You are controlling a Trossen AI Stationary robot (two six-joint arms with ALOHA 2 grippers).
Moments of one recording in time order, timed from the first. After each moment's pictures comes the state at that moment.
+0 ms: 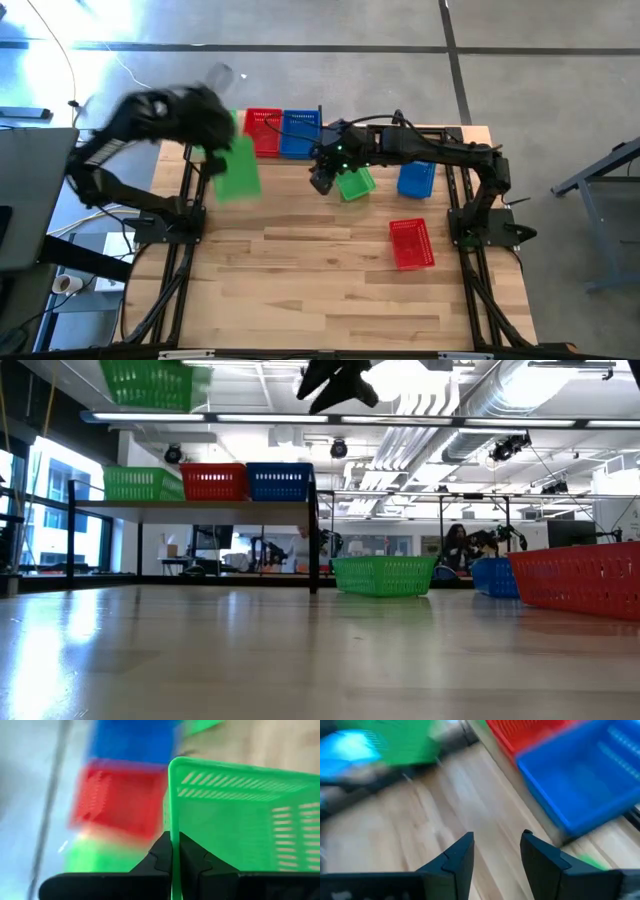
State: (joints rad) left arm 0.49 1.25 1.75 -1.53 -0.15 0.30; right arm -0.12 1.80 1.89 -0.83 0.10 0.35
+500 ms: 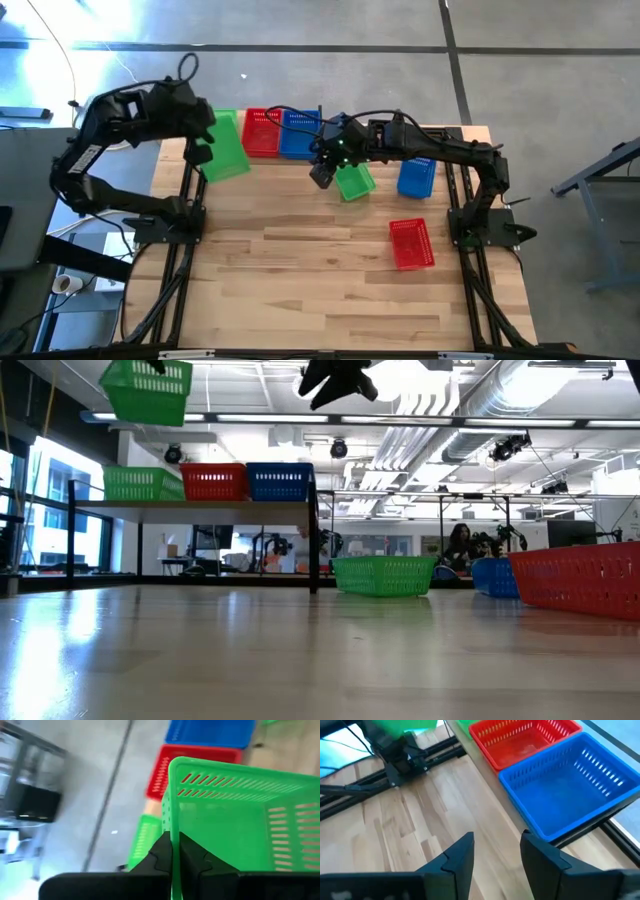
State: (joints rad) left arm 0.57 1.14 1.75 -1.52 -0.39 0.39; right arm -0.14 1.81 1.94 -0.86 0.15 0.31
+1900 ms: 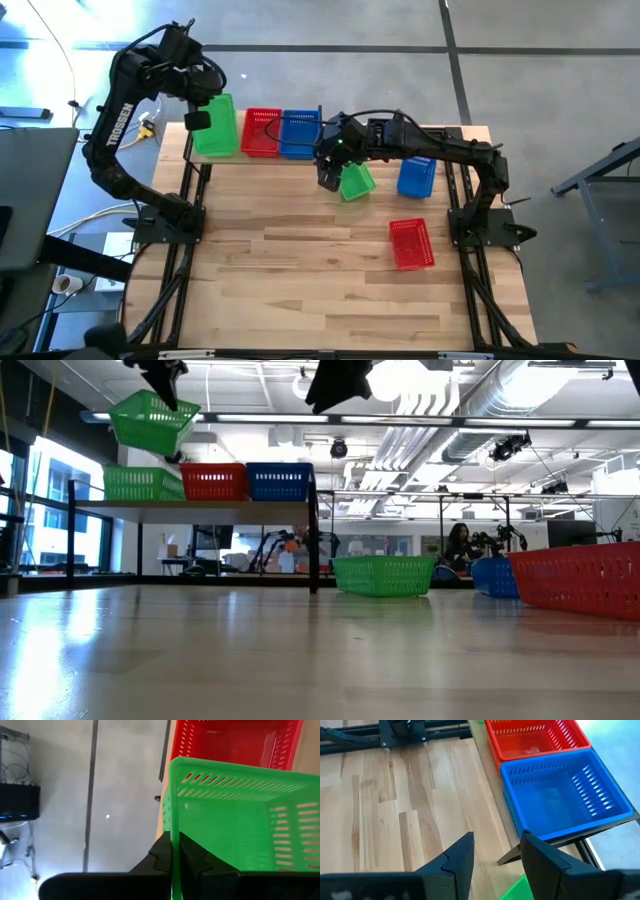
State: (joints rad) left arm 1.10 1.42 1.96 -1.57 -0.08 0.92; right arm -0.15 1.81 1.94 -0.90 0.14 0.02
